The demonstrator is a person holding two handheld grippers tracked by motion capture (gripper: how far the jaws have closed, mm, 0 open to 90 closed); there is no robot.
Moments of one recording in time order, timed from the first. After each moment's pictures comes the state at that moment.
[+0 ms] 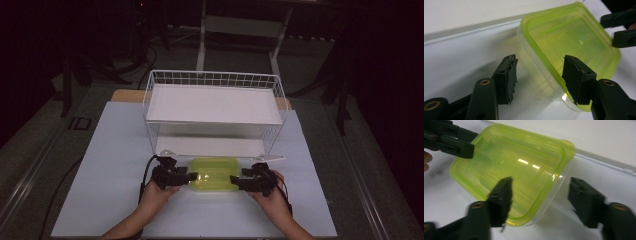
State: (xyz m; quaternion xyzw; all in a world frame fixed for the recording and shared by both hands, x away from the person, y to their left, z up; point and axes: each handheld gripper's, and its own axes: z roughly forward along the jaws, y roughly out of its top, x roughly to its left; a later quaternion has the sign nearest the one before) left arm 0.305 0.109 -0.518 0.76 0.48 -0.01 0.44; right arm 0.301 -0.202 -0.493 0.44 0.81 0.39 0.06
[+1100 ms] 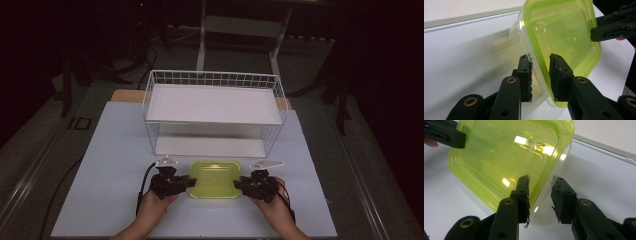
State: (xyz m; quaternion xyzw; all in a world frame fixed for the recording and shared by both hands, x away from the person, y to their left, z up) left arm 0.271 0.106 -0.510 0.77 0.46 0.00 0.45; right arm 0.280 -0.200 -0.490 0.42 0.83 0.36 0.07
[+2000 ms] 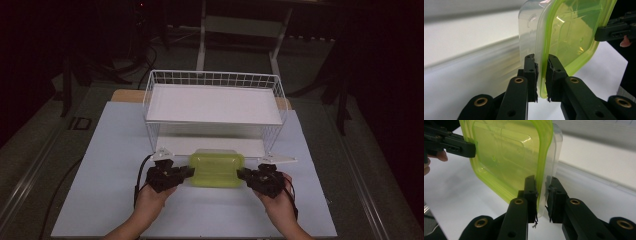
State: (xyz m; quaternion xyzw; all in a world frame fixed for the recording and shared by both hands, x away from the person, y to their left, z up) left arm 0.277 0.110 -0.467 0.76 0.44 0.04 0.48; right arm 0.275 -0.204 -0.448 0.42 0.79 0.42 0.10
